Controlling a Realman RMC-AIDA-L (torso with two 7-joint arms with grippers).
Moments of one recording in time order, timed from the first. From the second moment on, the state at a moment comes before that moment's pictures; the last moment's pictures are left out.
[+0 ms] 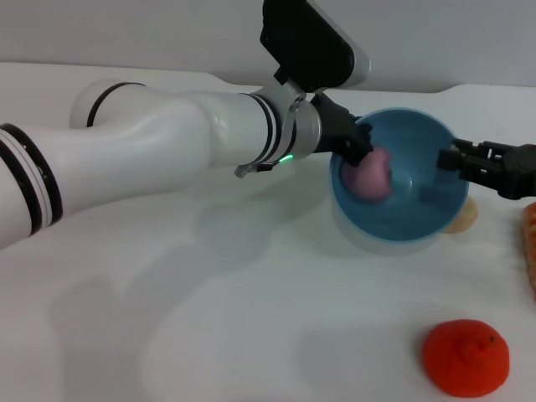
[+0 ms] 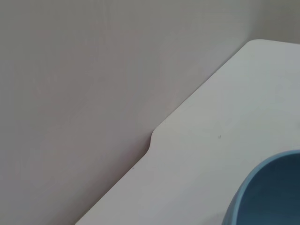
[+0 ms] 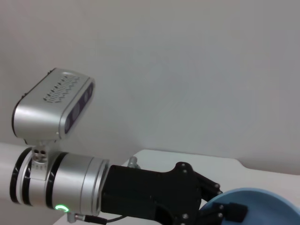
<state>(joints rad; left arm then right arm) -0.76 -2.08 2.06 0.87 2.23 0.34 -2.60 0.51 2.07 -0.57 -0.67 -1.98 -1.54 1.63</state>
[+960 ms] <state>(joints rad) -0.83 -2.08 2.13 0.91 2.48 0.14 -2.58 0.13 2.07 -0.24 -0.26 -1.59 -1.41 1.03</state>
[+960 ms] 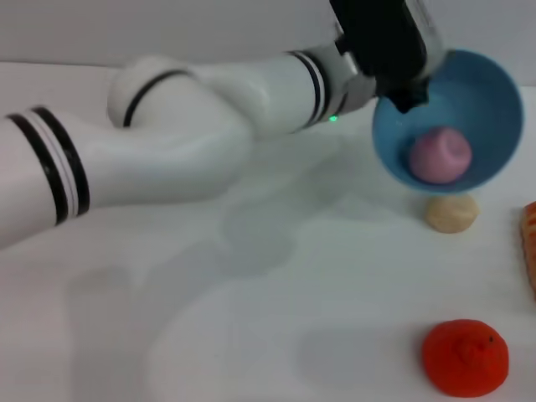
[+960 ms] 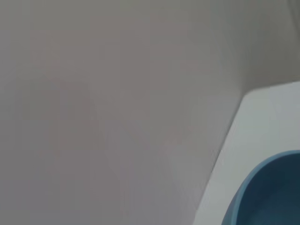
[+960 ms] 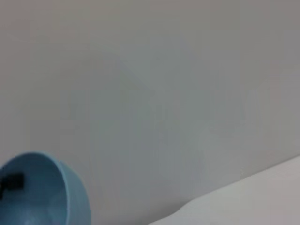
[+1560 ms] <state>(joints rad) -0.68 -2.08 2.37 0.96 2.61 -0.16 -2.16 0.15 2.07 -0.21 -0.17 -1.58 -1.41 0.96</state>
